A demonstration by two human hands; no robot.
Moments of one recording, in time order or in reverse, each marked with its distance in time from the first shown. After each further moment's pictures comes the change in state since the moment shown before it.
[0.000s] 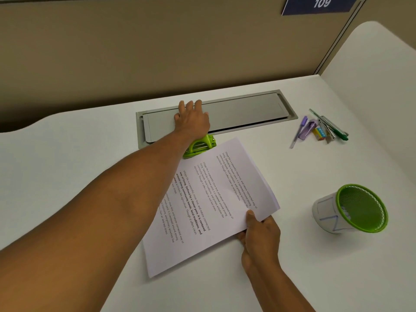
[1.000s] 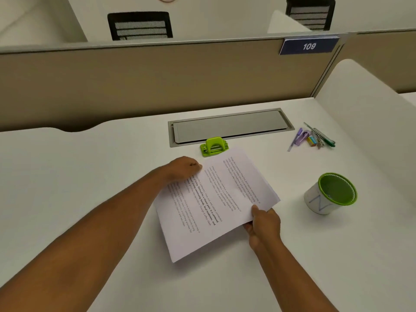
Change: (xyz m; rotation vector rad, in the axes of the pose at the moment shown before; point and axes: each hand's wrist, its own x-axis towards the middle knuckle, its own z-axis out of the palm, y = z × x) left_hand -0.182 -0.077 -0.063 -0.230 -0.450 0.024; right_hand -0.060 -0.013 -0.026 0.039 -0.122 0.085
